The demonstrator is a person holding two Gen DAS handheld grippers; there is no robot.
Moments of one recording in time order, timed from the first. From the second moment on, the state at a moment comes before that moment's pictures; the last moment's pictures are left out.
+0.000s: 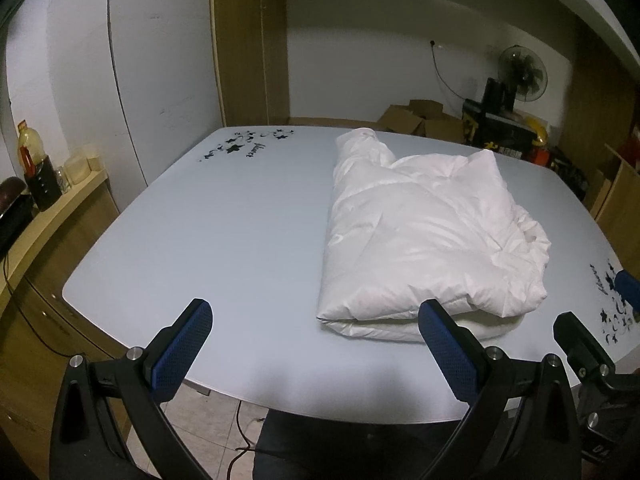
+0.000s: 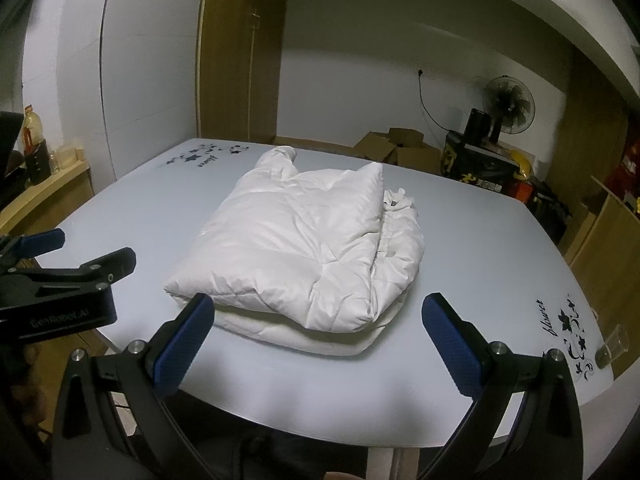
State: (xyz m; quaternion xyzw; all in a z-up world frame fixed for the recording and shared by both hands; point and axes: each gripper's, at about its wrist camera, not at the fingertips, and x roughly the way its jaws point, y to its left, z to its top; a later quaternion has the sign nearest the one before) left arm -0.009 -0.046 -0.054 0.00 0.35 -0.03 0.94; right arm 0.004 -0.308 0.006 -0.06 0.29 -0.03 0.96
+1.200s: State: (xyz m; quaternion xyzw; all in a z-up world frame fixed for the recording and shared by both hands) left arm -0.005 -0.046 -0.061 -0.01 0.37 -0.04 0.93; right arm 0.004 -0.305 0.006 -0.06 0.29 -0.03 0.96
